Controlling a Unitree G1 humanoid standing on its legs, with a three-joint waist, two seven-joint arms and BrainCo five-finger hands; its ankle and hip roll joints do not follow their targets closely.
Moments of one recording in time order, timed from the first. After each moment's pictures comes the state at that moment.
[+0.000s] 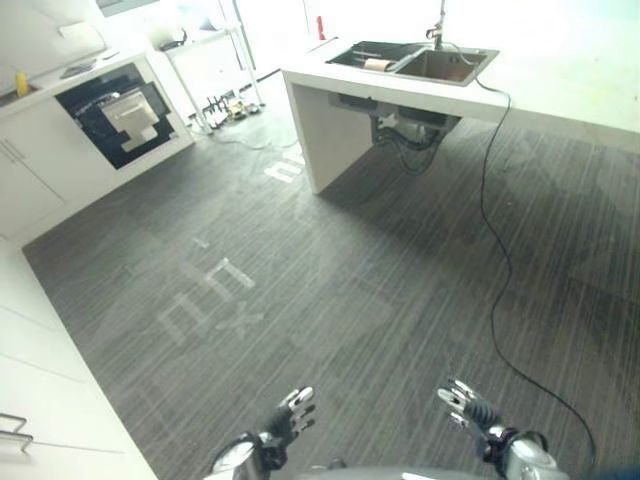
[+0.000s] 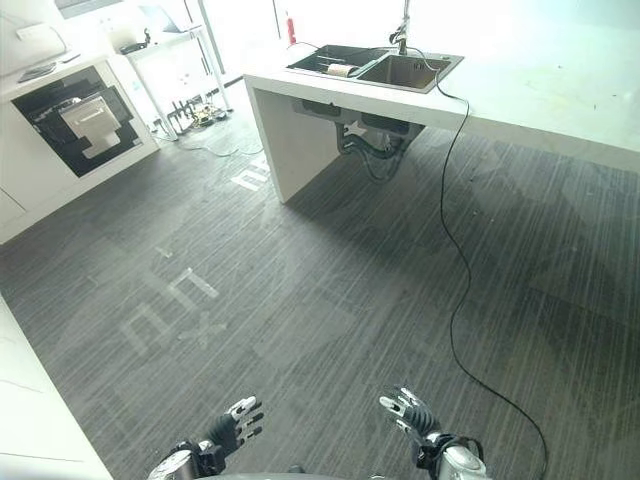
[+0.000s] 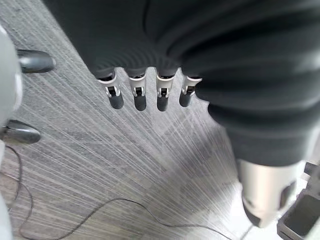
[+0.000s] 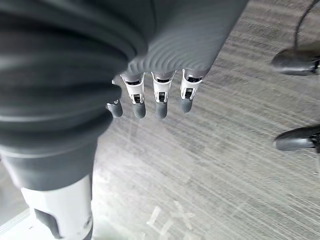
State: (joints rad) left arm 0.08 0.21 -0.26 0.83 -0.66 -0.03 -0.38; right arm 0.04 -0.36 0.22 0.85 0.57 -0.12 0.35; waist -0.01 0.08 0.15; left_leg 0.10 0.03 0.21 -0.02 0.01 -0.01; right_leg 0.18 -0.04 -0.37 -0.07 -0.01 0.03
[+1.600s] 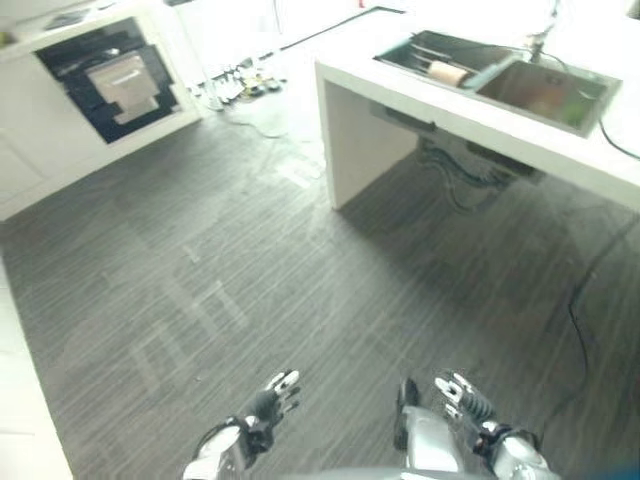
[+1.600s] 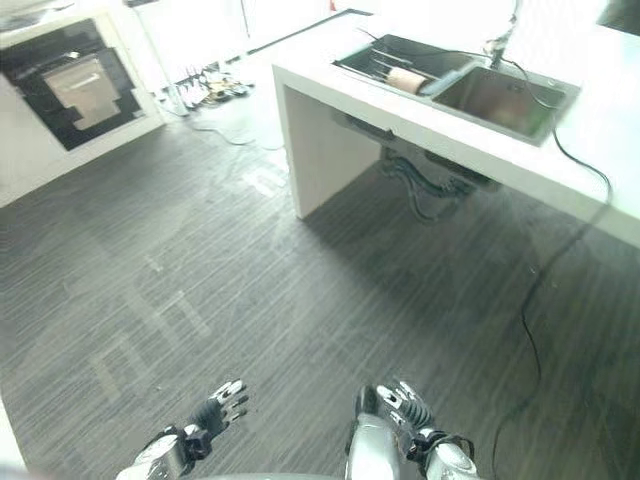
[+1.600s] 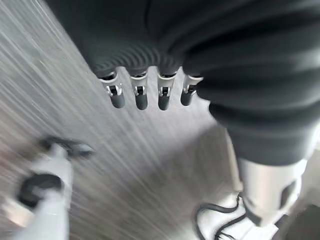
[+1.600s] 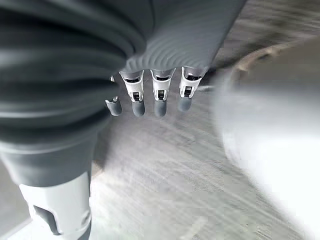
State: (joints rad) left arm 0.05 0.24 -0.24 0.81 -0.67 -0.01 -0.35; right arm 0.05 -0.33 0.16 0.74 0.61 -0.05 0.26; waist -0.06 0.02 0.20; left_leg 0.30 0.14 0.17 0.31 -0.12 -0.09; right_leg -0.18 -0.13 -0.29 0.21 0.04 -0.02
